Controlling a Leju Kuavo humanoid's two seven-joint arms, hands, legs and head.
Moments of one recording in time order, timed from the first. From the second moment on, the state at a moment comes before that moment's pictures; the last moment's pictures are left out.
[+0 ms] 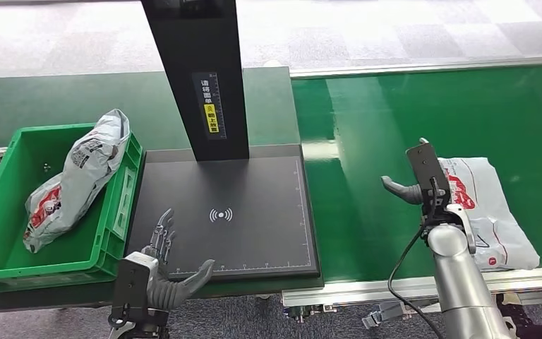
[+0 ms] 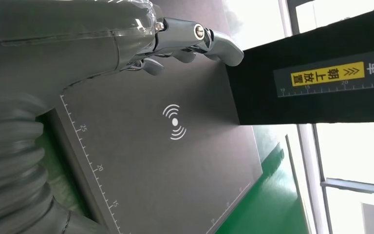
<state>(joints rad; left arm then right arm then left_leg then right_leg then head) 0.21 -0.09 -0.40 -1.63 -0.27 0.31 -0.15 -0.40 -0.24 -0.05 -1.04 0.35 -0.19 0.02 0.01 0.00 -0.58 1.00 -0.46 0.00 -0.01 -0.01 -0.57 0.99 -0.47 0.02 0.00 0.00</state>
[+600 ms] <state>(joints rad) 0.20 -0.09 -0.37 -1.62 -0.25 0.33 -0.17 -0.58 -0.48 -0.20 -0.49 0.53 -0.51 0.15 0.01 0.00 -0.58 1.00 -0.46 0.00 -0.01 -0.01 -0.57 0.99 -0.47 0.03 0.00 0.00</state>
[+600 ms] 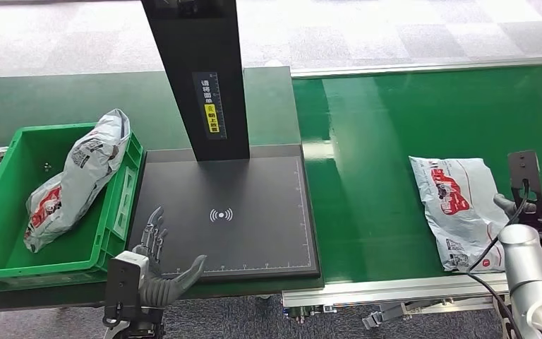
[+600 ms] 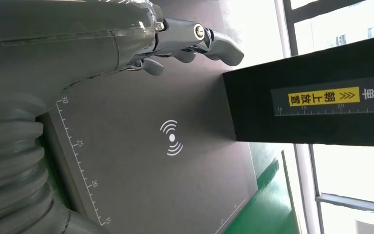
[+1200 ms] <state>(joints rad) 0.20 -0.09 -0.35 -1.63 -0.26 0.31 -0.16 -0.54 -0.43 -0.21 -0.44 0.58 -0.20 0.18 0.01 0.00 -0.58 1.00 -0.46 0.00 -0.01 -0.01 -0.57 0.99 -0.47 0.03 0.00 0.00</state>
